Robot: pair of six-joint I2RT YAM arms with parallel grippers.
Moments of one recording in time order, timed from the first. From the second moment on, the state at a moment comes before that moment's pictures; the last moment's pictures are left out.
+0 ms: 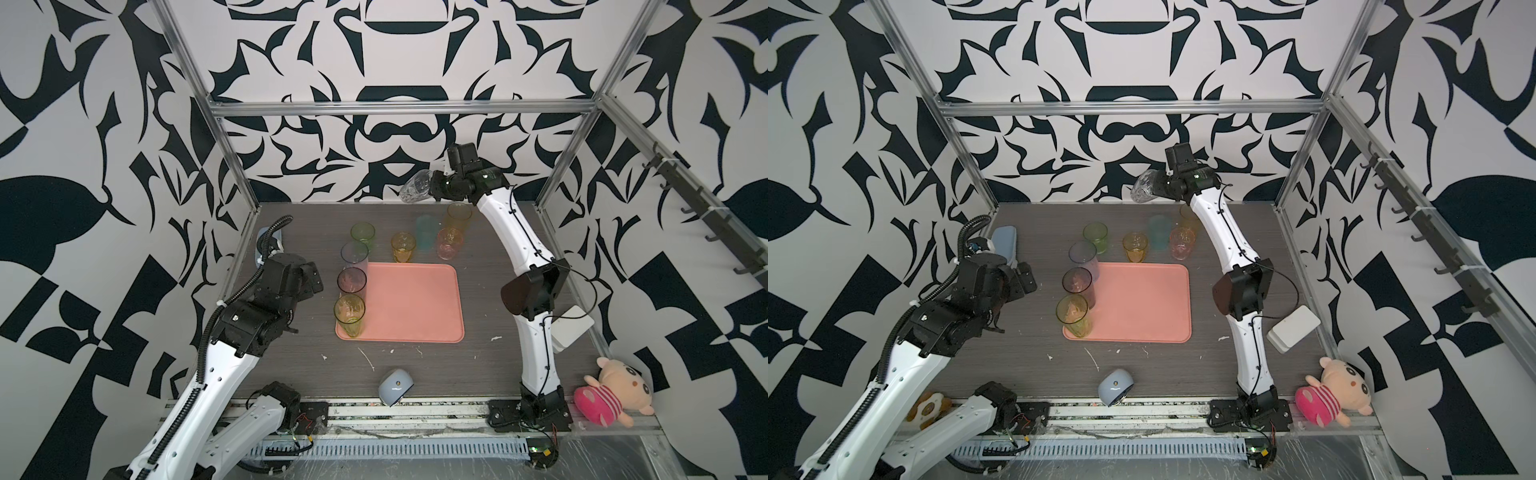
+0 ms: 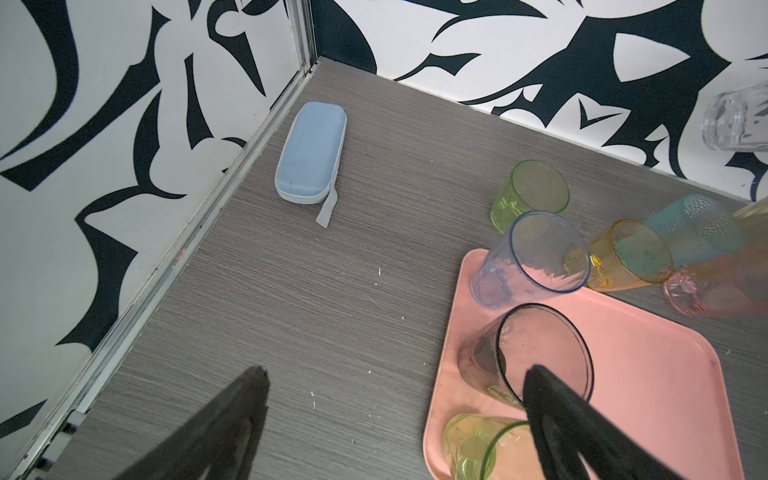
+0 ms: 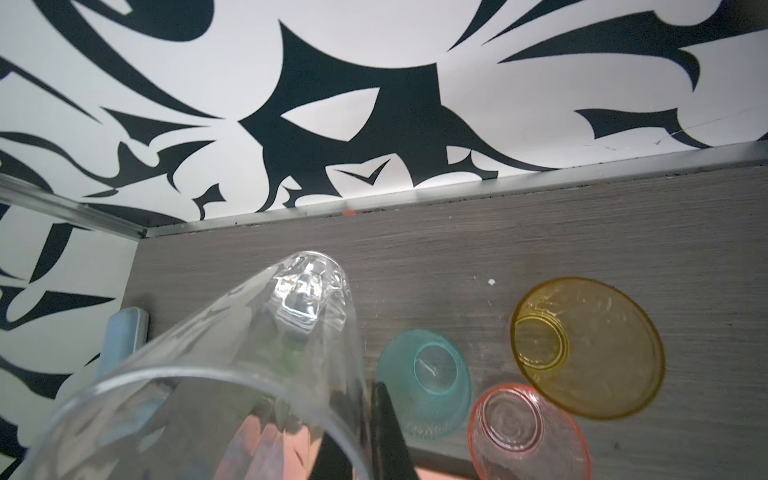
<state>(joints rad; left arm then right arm) -0.46 0.85 1.06 -0.92 -0.48 -0.55 0.38 2.20 2.50 -0.99 -0.02 0.47</state>
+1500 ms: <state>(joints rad) -0.46 0.69 0.95 -0.93 -0.50 -0.54 0.79 1.71 1.83 -1.22 0.16 0.54</state>
